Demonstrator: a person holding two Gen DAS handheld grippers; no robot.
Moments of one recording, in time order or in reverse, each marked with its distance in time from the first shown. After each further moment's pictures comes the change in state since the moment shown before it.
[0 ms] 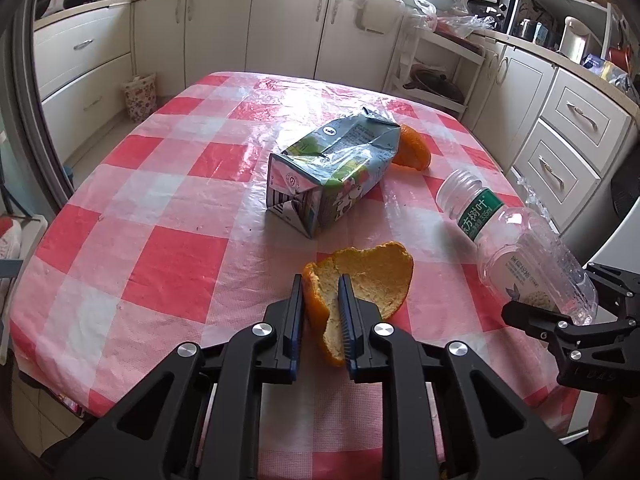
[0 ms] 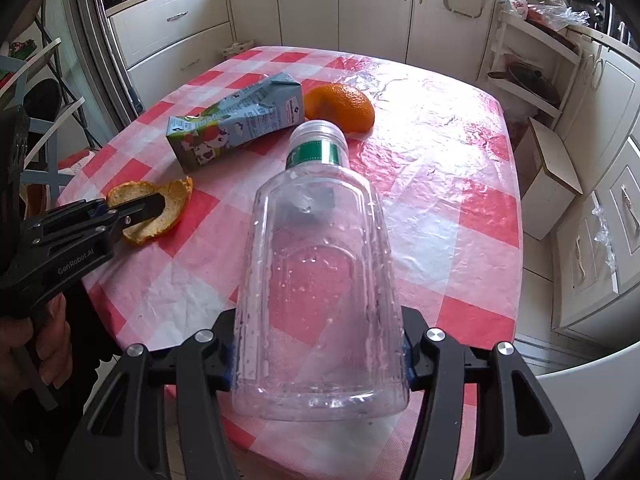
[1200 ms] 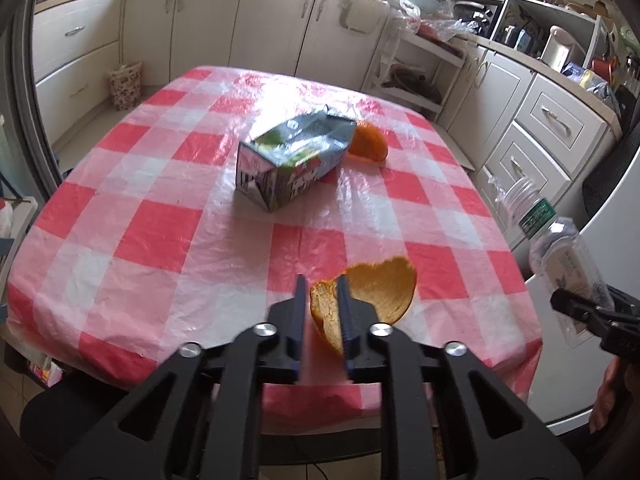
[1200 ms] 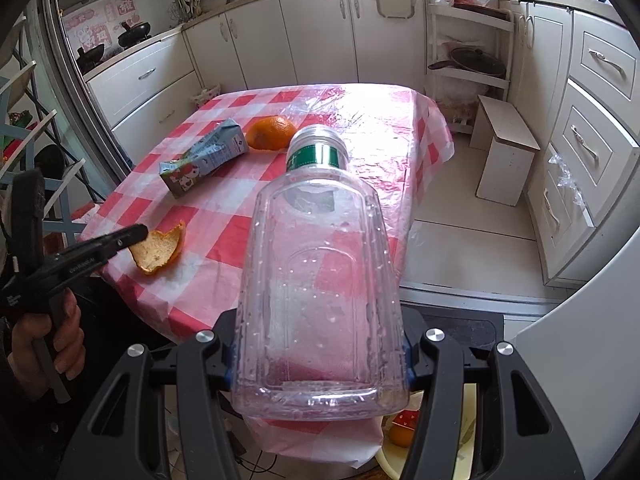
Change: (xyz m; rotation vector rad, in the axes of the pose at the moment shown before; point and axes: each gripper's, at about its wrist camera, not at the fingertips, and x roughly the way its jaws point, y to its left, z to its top) left arm -0.034 -0.011 -0.016 -0.028 0.032 -0.092; right arm -0.077 -0.055 -0.051 0.192 -0.107 0.010
